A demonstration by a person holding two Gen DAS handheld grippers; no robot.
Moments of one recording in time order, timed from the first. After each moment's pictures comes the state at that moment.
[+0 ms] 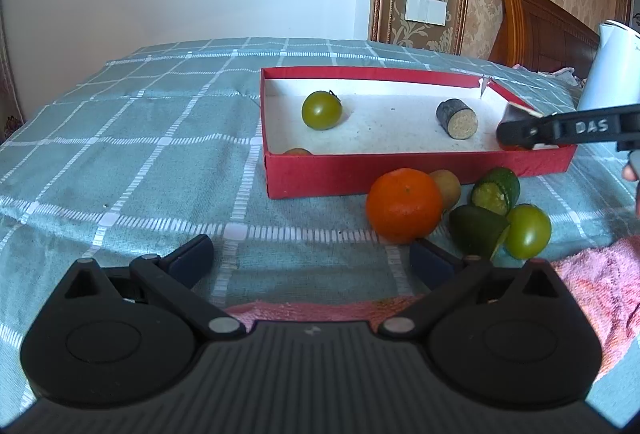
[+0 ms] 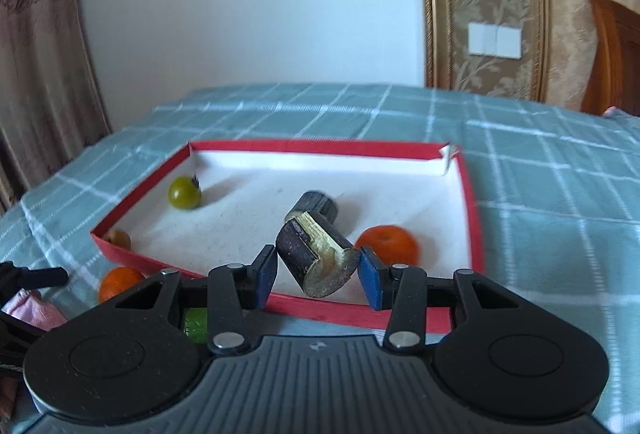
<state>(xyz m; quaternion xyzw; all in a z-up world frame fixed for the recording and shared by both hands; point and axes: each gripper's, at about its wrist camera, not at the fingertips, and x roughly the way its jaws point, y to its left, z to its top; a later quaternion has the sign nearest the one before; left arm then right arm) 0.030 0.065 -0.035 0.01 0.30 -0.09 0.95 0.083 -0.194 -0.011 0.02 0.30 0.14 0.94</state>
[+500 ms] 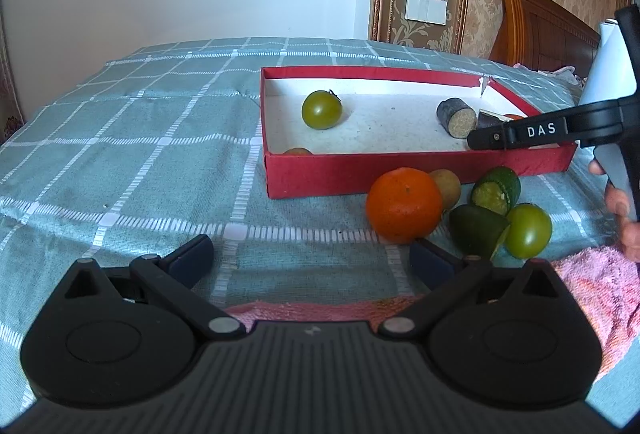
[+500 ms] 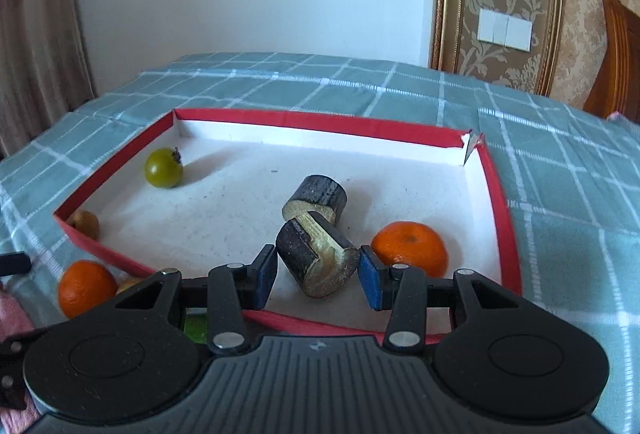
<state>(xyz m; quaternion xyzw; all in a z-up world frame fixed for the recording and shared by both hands) 0.030 0.065 -0.036 0.01 0.30 -0.09 0.95 0.112 -0.176 -0.025 -0.01 0.33 0.12 0.94</state>
